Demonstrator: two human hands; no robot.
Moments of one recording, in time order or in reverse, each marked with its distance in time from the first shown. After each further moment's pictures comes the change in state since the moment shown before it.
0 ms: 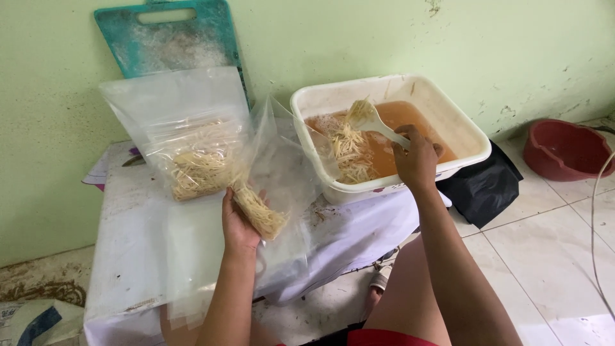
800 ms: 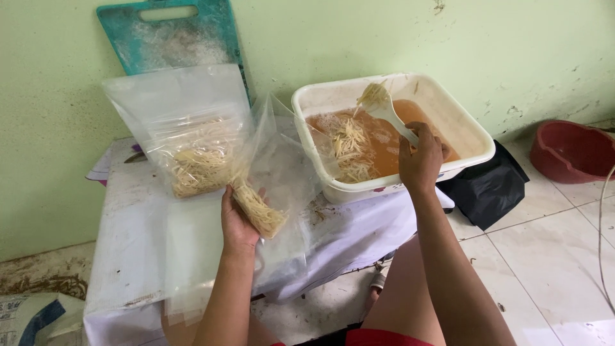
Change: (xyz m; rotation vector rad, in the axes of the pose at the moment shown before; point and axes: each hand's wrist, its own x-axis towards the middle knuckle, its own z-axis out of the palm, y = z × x) left_hand -0.005 0.000 0.003 0.021 -0.003 0.032; right_hand -0.009 -0.008 -0.001 0.111 0.251 -0.043
